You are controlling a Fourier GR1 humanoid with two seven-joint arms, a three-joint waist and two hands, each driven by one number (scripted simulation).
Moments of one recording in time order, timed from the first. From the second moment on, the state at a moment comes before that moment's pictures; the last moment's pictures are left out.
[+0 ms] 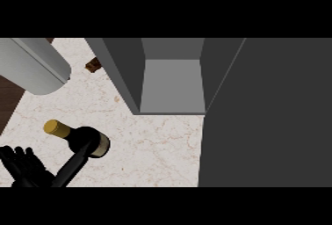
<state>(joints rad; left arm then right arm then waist) 0.27 0.00 -0.11 -1.77 0.23 0.97 -0.32 0.11 -0.06 0.06 -2.39 -0.16 0.18 0.38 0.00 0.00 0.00</state>
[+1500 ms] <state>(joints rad) 0.05 0.00 0.07 -1.06 0.70 0.60 -0.85 0.10 -0.02 0.09 -2.42 -0.10 0.17 0.41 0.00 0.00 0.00</state>
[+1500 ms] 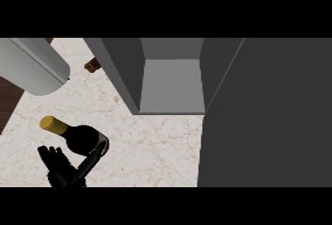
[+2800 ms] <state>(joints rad) -0.09 0.00 0.11 -0.72 0.83 0.29 -1.06 0.08 -0.04 0.03 -2.40 -0.15 0.19 0.41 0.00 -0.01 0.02</state>
